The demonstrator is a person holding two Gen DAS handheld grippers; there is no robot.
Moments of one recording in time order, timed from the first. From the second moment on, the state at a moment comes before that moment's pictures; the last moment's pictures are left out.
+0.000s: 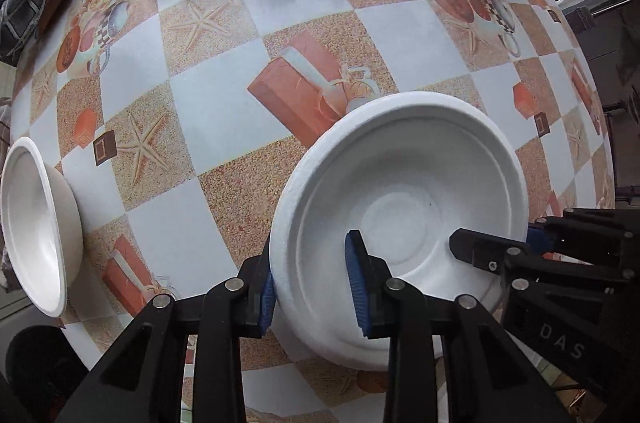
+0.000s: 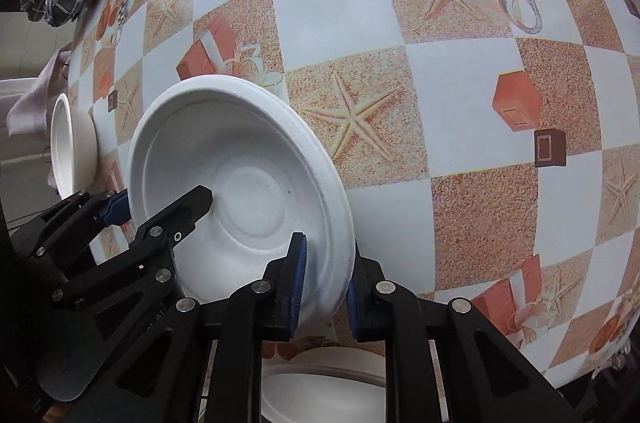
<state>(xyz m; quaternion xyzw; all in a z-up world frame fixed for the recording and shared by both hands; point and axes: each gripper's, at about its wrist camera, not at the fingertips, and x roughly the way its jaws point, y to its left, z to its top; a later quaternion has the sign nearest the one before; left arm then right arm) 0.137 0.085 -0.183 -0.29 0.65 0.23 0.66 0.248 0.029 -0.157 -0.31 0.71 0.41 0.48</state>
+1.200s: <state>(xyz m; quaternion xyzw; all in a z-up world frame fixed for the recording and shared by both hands) 0.123 0.001 -0.093 -0.25 0.62 0.18 0.72 0.279 -0.091 -0.073 -0.23 0.71 0.39 0.54</state>
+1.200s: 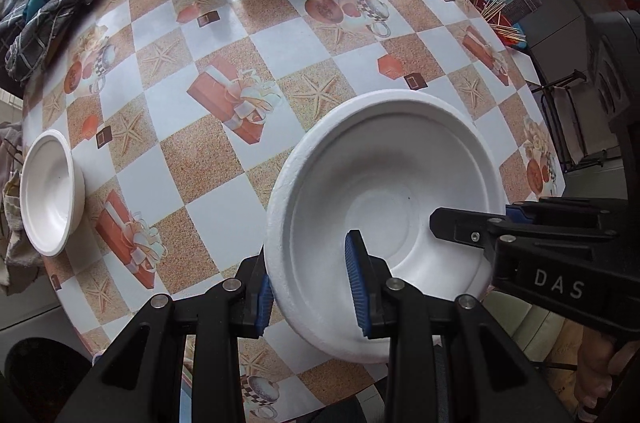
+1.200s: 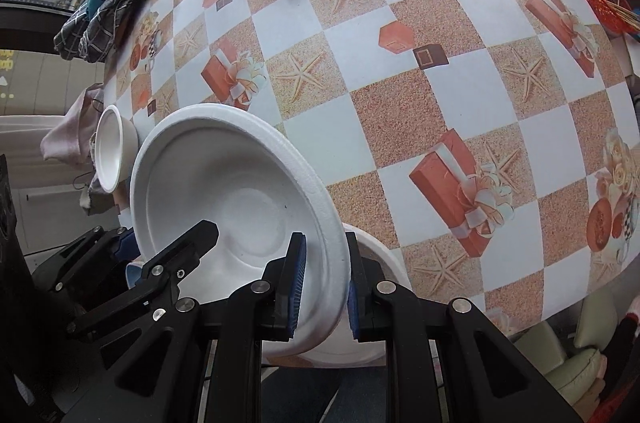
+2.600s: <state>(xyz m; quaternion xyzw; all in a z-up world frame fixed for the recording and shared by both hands) 0.014 0.003 -0.098 -0.33 0.61 0.23 0.69 0.240 -0.102 -0.061 -0.23 0.72 0.36 0.55</state>
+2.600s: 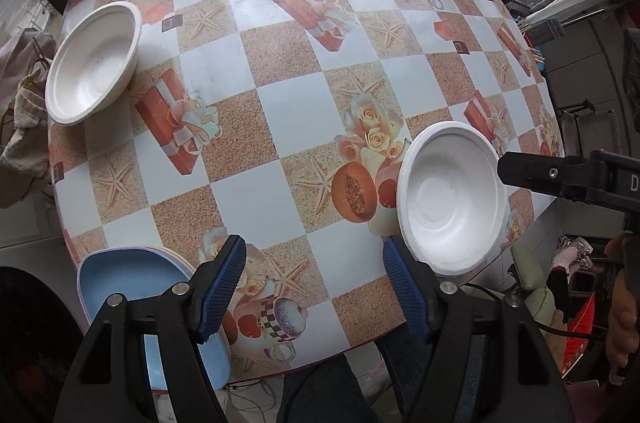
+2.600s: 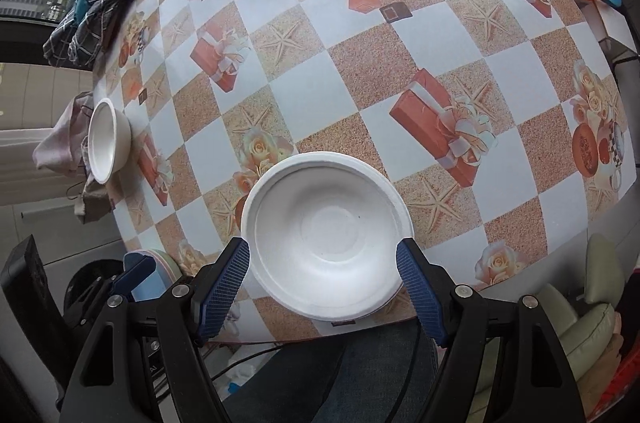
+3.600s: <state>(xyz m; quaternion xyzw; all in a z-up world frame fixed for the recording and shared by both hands) -0.090 0.185 -0.084 -0.42 0.50 0.40 0.64 0.125 0.089 -0.071 -0.32 0.66 0.46 0.49</state>
